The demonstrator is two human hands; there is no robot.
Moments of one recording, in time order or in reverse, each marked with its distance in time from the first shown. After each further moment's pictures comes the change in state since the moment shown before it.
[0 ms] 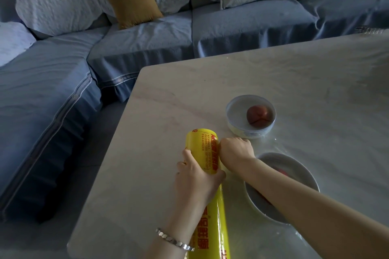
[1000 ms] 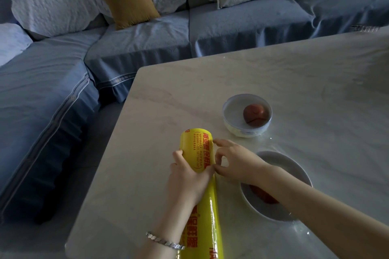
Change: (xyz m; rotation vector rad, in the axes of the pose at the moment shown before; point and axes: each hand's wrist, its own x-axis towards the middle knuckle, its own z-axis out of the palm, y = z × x) left_hand 0.008 -0.005 -0.008 -0.142 -0.036 -0.027; right_hand -0.024 0.024 -0.010 0.295 -0.116 -0.339
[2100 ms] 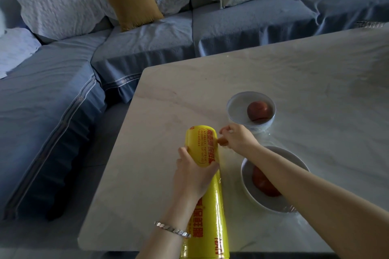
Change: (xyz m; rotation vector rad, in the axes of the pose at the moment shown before) left_hand 0.000 -0.001 -0.003 -0.016 -0.032 0.009; right_hand 0.039 0.003 -0.001 0.627 0.255 0.428
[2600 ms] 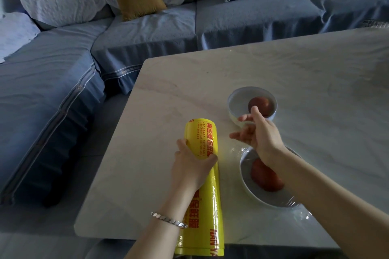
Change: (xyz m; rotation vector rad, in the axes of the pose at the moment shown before) left_hand 0.004 -0.005 0.002 0.008 0.010 -0.021; right_hand -0.043 -0.006 -0.031 0.778 0.047 0.041
